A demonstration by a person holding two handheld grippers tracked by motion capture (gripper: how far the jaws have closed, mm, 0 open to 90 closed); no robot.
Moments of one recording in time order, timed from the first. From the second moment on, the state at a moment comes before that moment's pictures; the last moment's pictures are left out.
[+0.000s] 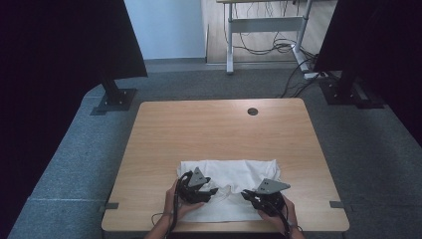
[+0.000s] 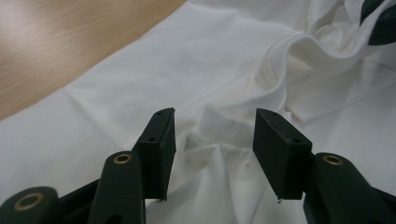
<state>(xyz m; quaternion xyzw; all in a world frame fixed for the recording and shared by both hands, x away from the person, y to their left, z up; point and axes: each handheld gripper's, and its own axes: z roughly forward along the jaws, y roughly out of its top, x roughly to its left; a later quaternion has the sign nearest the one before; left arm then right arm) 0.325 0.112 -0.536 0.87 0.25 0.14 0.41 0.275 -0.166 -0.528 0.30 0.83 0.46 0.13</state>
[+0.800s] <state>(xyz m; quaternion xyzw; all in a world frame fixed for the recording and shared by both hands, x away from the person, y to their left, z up) 0.290 0.124 -0.528 0.87 0.22 0.15 0.41 0.263 -0.184 -0.528 0.32 0.81 0.48 0.12</state>
